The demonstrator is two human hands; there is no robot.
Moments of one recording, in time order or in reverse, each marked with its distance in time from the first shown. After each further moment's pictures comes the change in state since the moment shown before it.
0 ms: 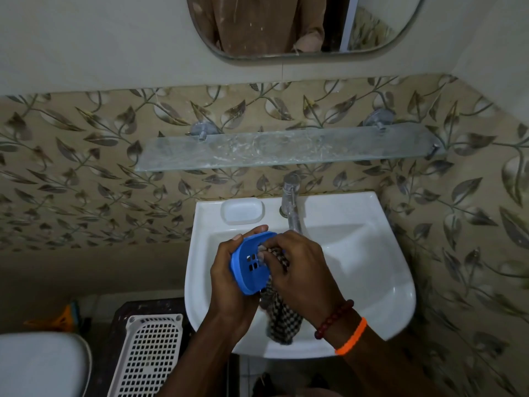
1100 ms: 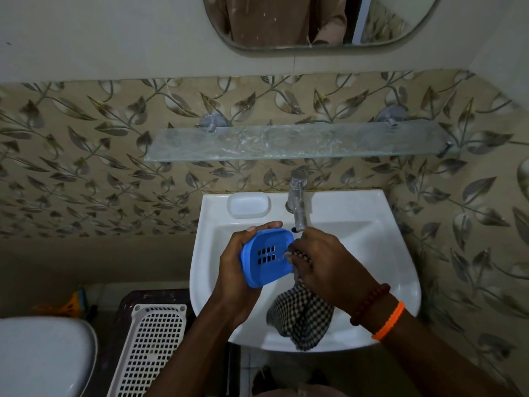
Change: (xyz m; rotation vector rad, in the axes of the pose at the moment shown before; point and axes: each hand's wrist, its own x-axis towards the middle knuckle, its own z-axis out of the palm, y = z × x) left_hand 0.002 0.005 0.002 0.128 -0.036 -0.010; right_hand 0.003 0.030 -0.028 -0.273 -0.253 -0.172
